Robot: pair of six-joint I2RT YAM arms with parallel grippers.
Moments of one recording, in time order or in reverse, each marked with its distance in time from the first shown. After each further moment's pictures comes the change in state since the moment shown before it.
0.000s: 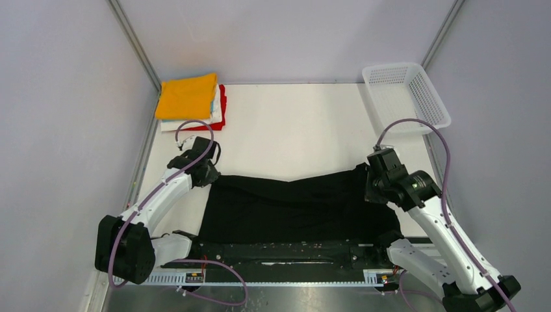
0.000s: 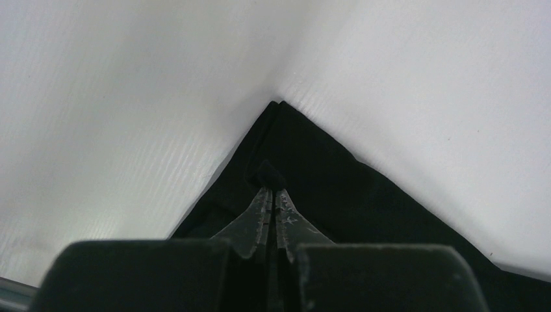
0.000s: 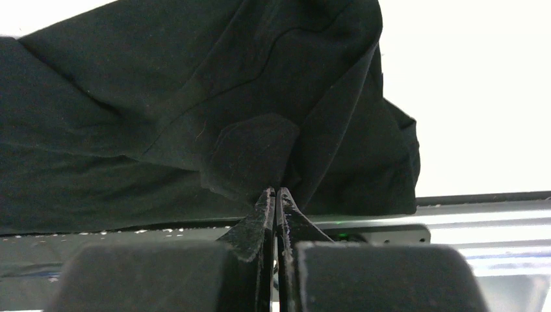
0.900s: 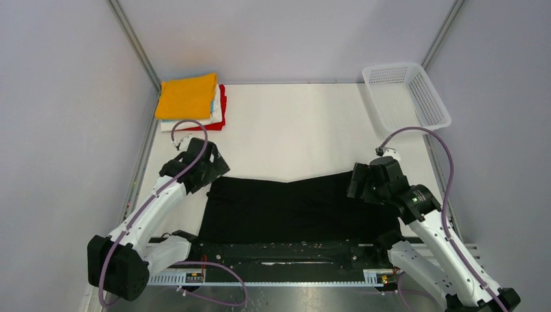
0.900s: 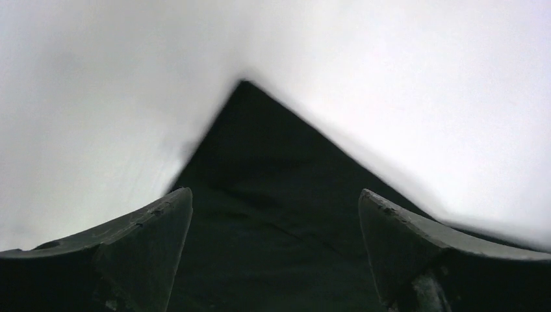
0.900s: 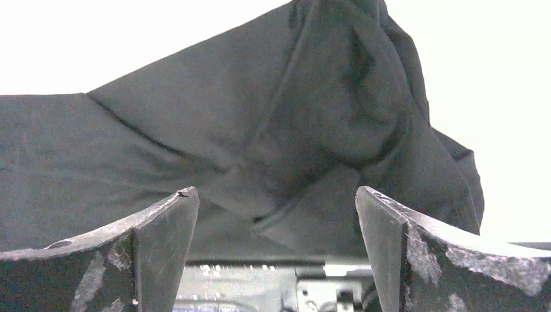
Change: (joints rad) left arm -0.029 -0.124 -0.001 -0.095 0.012 -0.053; right arm 0.003 -0.152 -0.175 0.161 -0.024 0.096
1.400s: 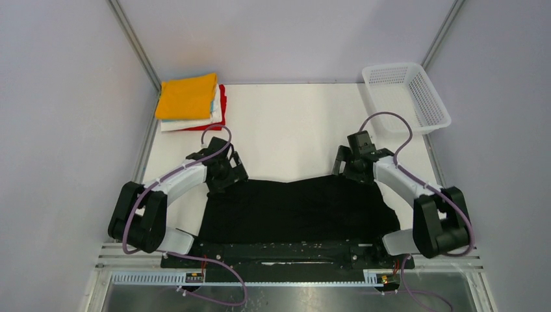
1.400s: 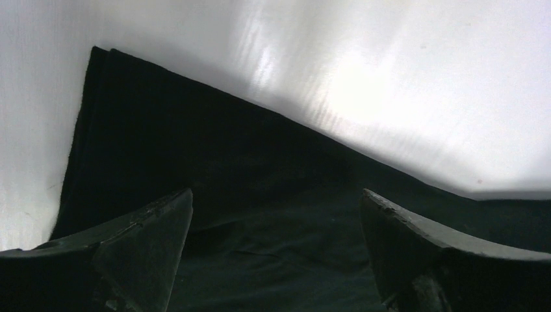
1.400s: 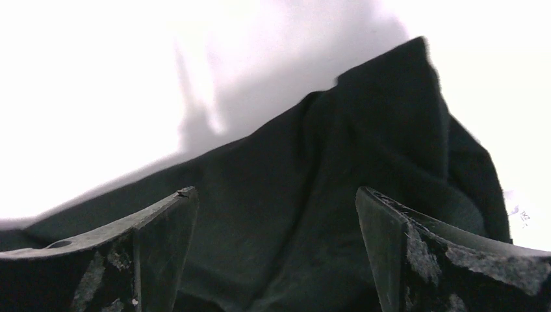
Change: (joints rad) left arm -0.032 0.345 -0.028 0.272 0.303 0.075; right arm -0.155 0.665 0.013 0.486 -0.077 -0.029
